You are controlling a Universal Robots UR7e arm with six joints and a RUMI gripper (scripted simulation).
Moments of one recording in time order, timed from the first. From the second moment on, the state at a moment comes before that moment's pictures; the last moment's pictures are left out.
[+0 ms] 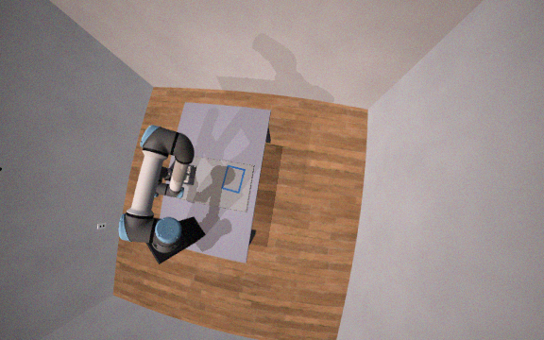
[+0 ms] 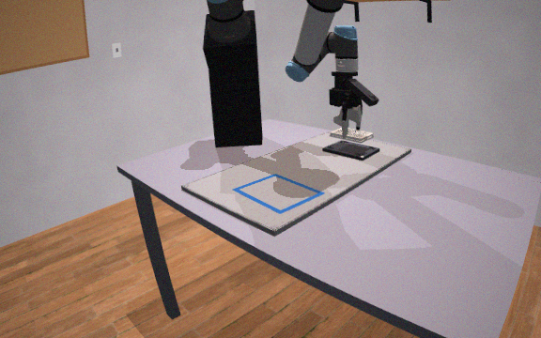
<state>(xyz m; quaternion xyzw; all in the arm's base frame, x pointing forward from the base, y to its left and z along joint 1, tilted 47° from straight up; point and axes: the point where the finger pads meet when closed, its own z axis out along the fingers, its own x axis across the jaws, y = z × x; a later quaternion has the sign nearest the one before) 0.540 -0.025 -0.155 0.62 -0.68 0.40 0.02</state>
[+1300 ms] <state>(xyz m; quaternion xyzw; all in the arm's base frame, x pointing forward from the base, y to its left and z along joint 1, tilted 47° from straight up) 0.553 -0.041 -0.174 0.62 -0.68 0.40 0.02</state>
